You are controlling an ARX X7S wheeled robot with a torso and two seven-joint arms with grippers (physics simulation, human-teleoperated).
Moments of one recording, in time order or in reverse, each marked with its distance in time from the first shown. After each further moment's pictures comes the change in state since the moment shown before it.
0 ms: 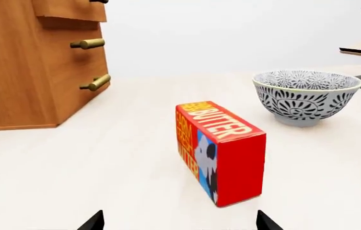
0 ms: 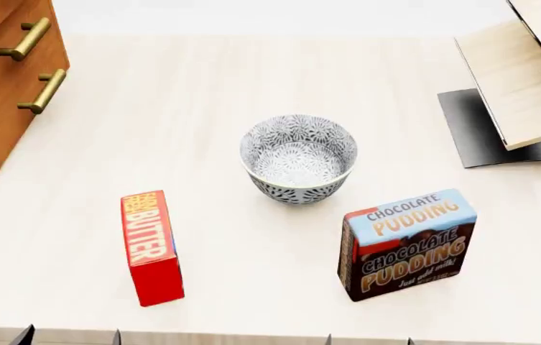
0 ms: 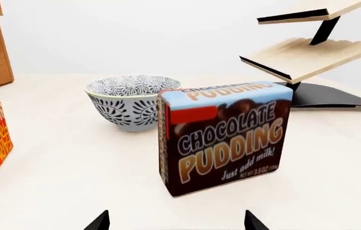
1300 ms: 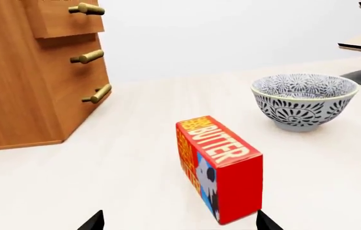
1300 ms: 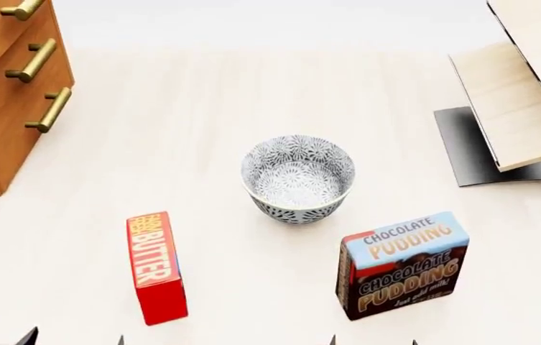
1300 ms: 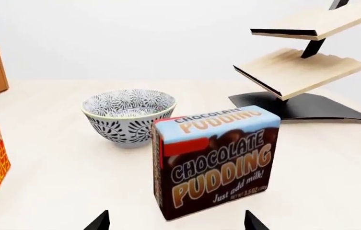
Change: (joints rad) left arm -0.014 -0.067 0.090 -0.008 -0.020 -0.027 -0.081; right arm 0.012 0.060 -0.069 0.011 0.059 -0.002 0.084
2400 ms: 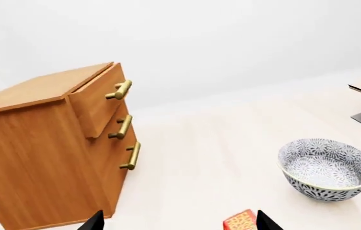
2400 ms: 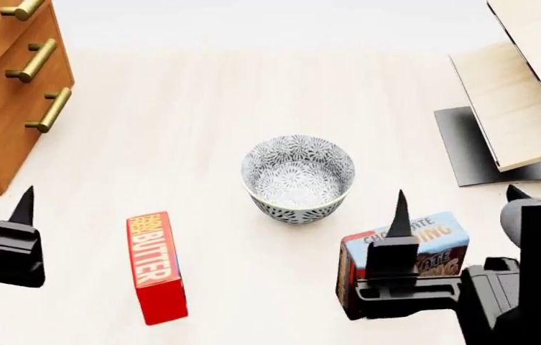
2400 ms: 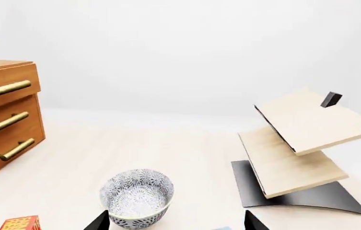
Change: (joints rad) left arm -0.552 -0.203 -0.224 0.792 -0.333 -1.341 0.049; right arm 0.506 0.309 0.497 -0.865 0.904 1.370 0.241
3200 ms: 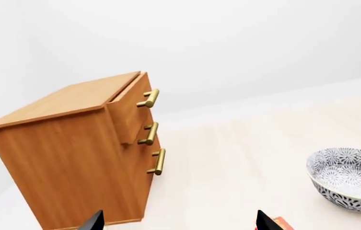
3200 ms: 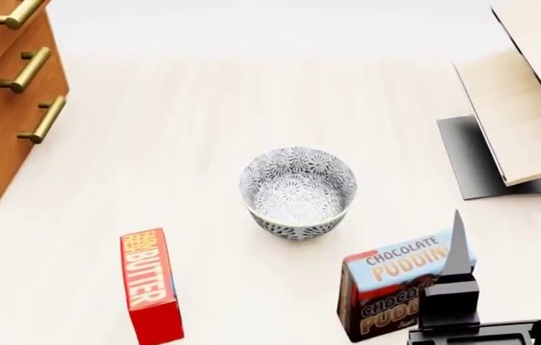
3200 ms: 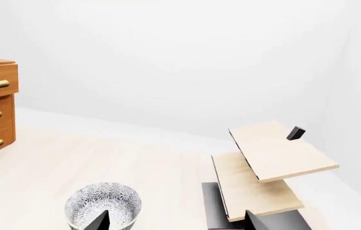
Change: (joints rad) left arm 0.059 -0.224 -0.342 0.138 -0.670 -0.101 -0.345; right arm -0.067 0.174 0.272 -0.147 0.334 0.067 0.102
